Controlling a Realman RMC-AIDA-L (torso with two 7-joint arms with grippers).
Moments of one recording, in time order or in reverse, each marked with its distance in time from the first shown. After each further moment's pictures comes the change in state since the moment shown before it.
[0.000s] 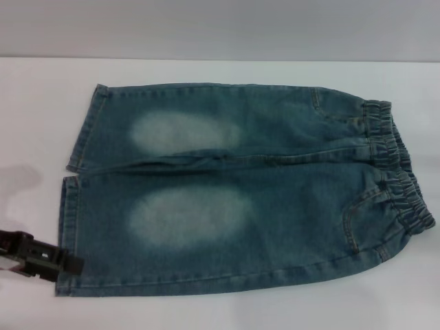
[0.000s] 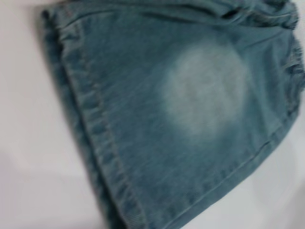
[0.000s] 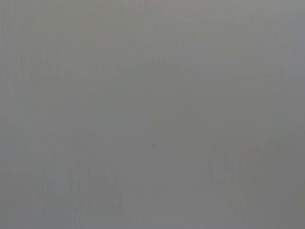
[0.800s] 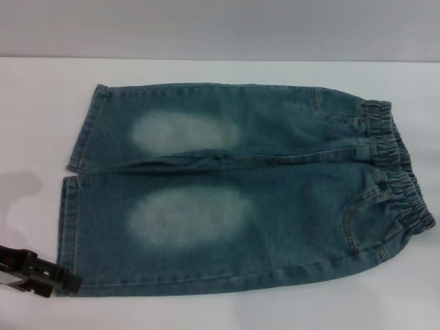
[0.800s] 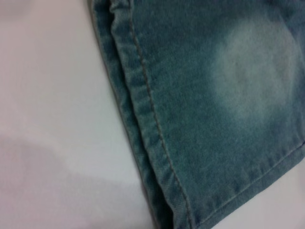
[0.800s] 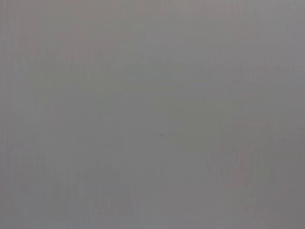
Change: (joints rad) left arm -0.015 -0.030 -0.007 -0.021 0.124 -0.063 -0.001; right arm 0.024 0.000 -0.006 0.003 -0.003 0.041 0.000
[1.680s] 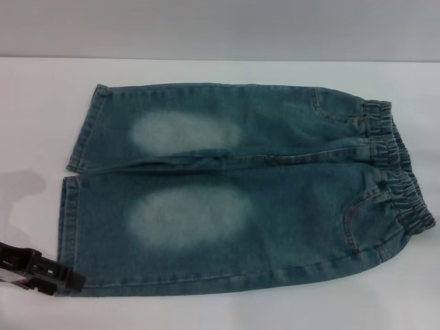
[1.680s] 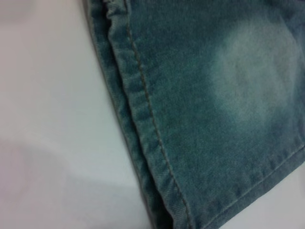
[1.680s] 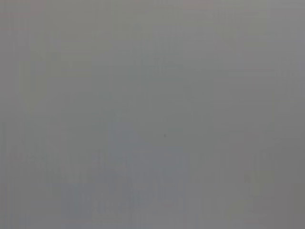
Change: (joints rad) left arm -0.007 -0.006 0.004 -0.001 0.002 -0.012 0.005; right arm 0.000 0.000 -0.003 -0.001 -0.004 -0.004 0.000
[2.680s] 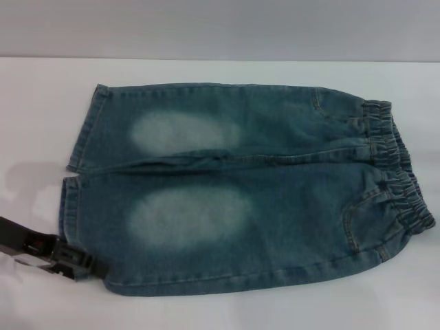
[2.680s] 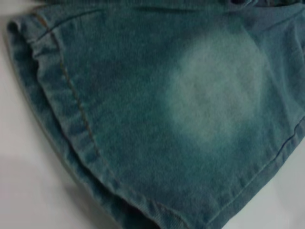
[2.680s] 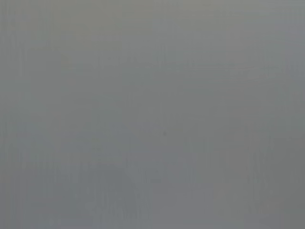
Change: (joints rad) left arm -0.051 -0.034 -0.011 0.009 -0.002 0.006 0.021; right arm 0.000 0.000 -0.002 0.002 0.000 0.004 0.000
